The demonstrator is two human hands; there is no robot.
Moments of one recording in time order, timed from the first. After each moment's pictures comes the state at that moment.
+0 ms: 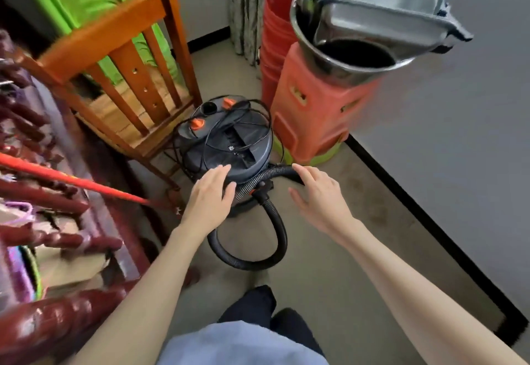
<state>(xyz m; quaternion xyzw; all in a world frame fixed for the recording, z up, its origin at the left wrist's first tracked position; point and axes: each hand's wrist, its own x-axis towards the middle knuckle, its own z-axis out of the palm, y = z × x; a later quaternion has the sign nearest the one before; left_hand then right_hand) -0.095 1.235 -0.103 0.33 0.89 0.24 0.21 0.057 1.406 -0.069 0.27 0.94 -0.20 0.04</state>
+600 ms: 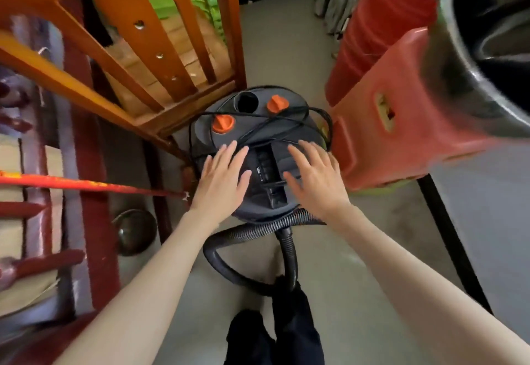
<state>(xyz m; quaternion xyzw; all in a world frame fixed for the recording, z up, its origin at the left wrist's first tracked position) -0.238 1.329 -0.248 0.25 0.94 0.15 0.19 -0.166 1.517 -0.239 0.09 0.97 -0.19 0.08</state>
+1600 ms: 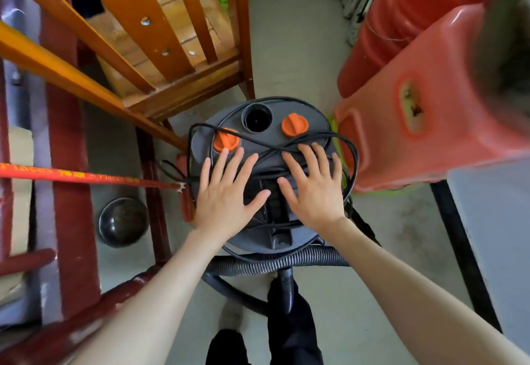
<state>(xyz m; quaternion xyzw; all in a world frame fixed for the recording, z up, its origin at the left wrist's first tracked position) -0.216 1.335 -0.310 0.25 0.96 0.04 0.10 -0.167 1.515 -0.328 0.06 0.99 -0.11 -0.03</state>
